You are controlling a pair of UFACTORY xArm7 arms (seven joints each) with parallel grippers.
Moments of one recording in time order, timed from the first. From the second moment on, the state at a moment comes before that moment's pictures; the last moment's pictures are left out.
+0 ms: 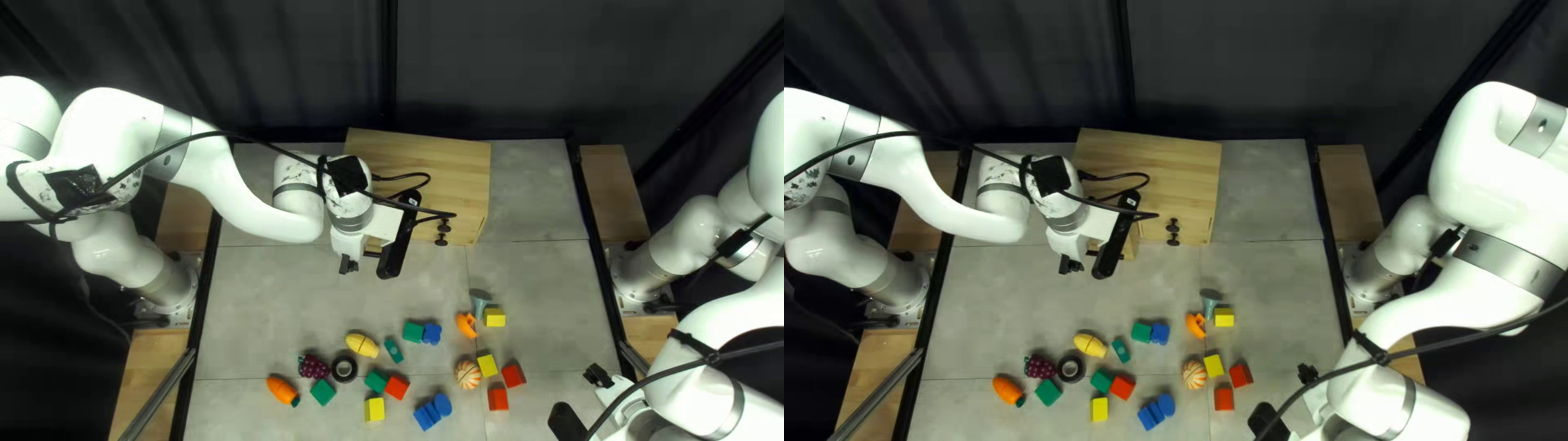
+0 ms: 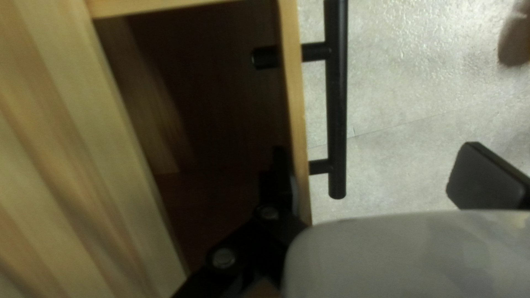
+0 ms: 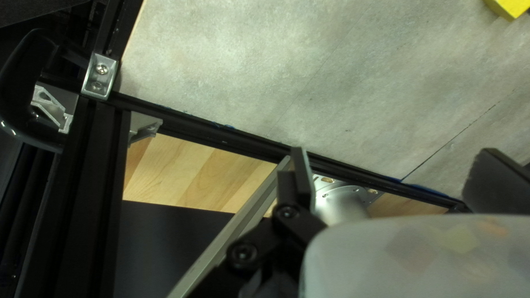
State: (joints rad) left arm 0.41 0.00 -0.35 0.85 0.02 0.86 0.35; right arm 0.88 -0.02 0.10 0.98 -0.11 1.41 0.47
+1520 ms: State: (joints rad) left arm 0.39 -0.03 -0.38 0.84 0.00 0.89 0.31; right arm 0.88 -0.02 0.10 0.98 -0.11 1.41 0.47
